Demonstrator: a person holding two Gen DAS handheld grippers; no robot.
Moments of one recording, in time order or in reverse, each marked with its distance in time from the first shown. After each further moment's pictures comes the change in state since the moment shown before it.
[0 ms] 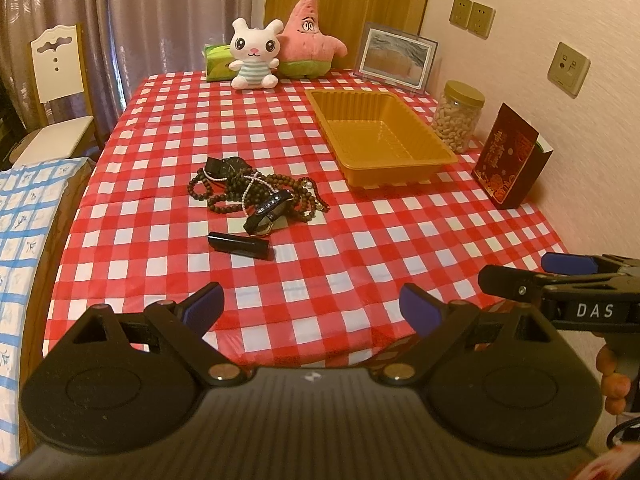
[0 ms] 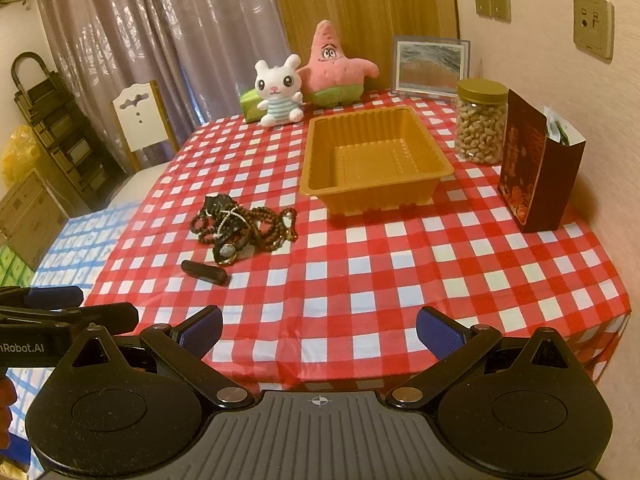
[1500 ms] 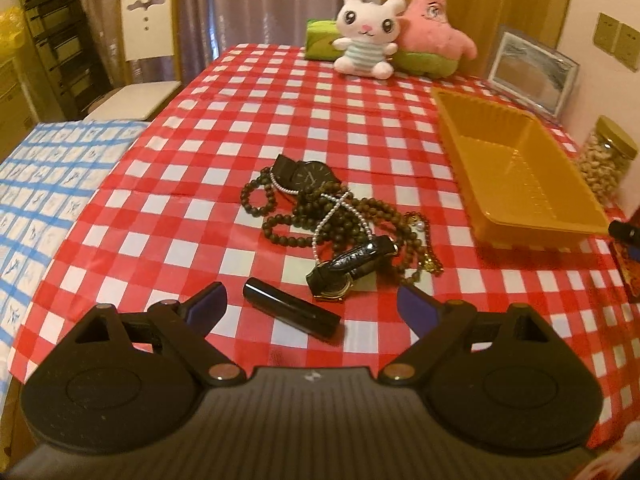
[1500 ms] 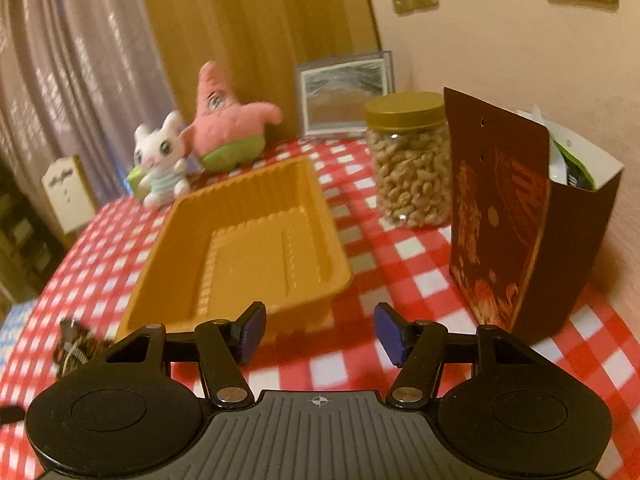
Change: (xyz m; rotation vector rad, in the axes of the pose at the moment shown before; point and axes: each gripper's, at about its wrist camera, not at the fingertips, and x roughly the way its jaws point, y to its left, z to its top) left arm 0.157 0.036 0.051 -0.233 0.002 0.283; right arm 0.156 -0.162 0.094 0.157 -0.191 -0.095
